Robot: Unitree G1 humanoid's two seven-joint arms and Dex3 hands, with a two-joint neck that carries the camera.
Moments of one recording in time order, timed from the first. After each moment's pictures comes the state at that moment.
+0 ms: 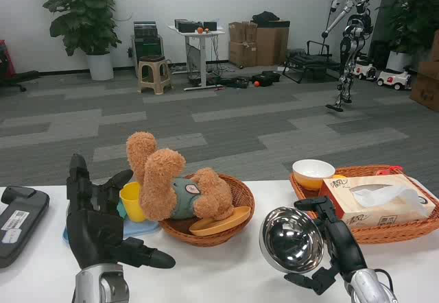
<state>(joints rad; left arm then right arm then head) -0.51 0.17 -0.44 0.66 -0.71 -1.09 0.33 -0.36 -0.31 -0.09 0.71 0.06 -0.57 0.07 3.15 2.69</state>
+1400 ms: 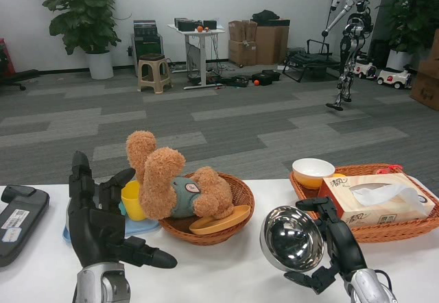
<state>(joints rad) -0.51 0.17 -0.44 0.66 -0.69 -1.09 0.33 -0.37 -0.32 -0.06 0.74 0.12 -0.57 0.07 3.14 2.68</state>
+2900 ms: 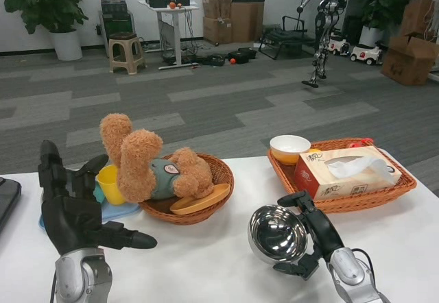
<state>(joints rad) -0.51 0.16 -0.43 0.70 -0.69 -1.09 0.33 -0.38 -0.34 -0.08 0.93 -0.03 -0.56 0.07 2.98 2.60</state>
